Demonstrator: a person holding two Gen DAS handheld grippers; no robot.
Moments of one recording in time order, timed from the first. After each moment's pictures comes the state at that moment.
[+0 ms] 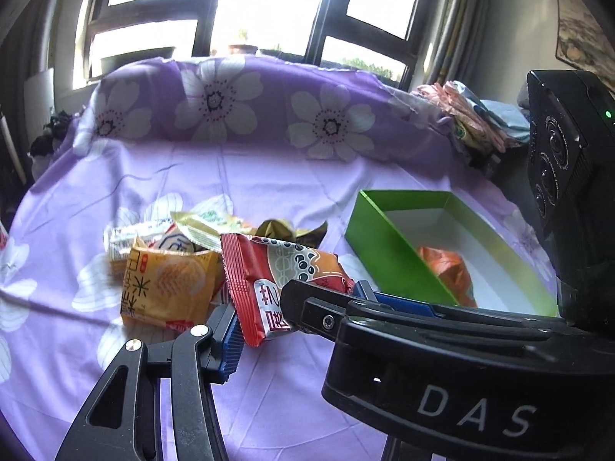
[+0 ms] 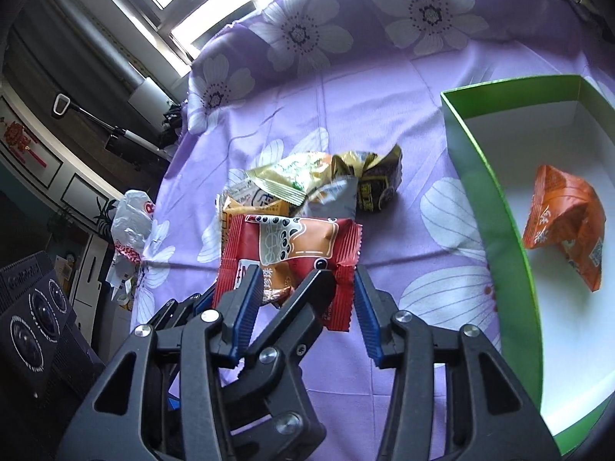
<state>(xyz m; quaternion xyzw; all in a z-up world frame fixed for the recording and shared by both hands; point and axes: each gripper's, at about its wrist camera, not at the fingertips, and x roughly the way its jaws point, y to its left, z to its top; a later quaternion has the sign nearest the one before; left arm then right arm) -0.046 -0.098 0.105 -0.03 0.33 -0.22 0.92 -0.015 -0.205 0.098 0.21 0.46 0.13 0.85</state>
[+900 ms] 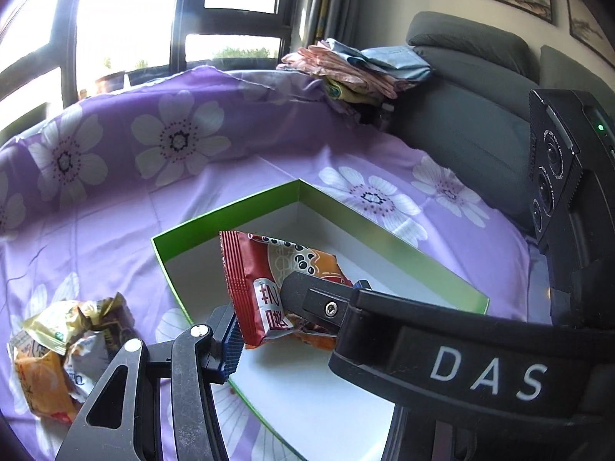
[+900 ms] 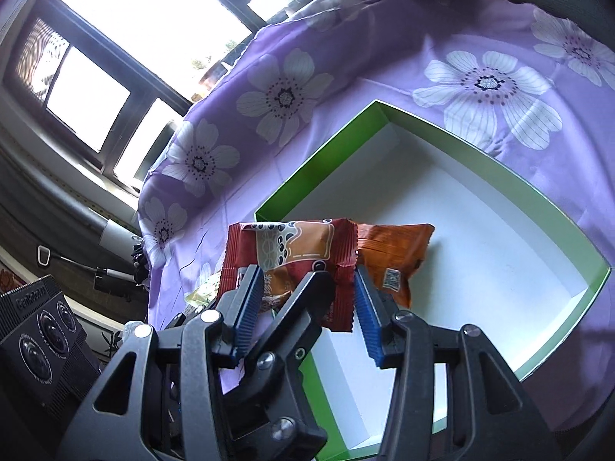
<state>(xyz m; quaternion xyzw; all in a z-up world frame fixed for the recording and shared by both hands) -0.049 -0.260 0.118 0.08 0.33 -0.38 0.86 -0.076 -0.362 0.115 0.38 0.36 -0.04 0.85</state>
